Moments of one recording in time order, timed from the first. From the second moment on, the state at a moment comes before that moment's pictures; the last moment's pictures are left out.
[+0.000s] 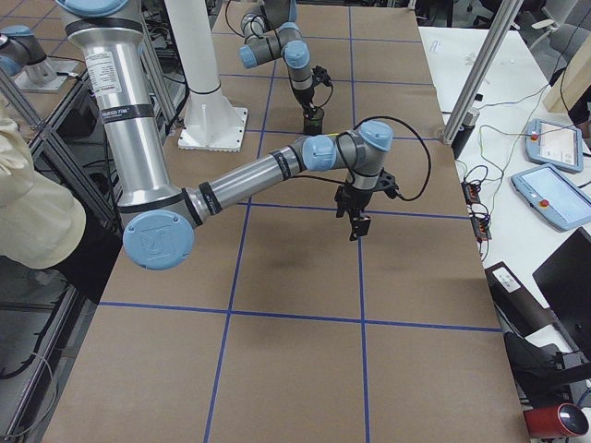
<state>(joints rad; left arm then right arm) -0.38 -2.62 -1.50 -1.19 -1.62 -1.85 1.21 -1.36 1.80 -1.89 2.16 -0.03</state>
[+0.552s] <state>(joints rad) -0.38 -2.62 -1.51 -1.19 -1.62 -1.85 1.22 -1.36 1.81 -1.89 2.16 -0.03</state>
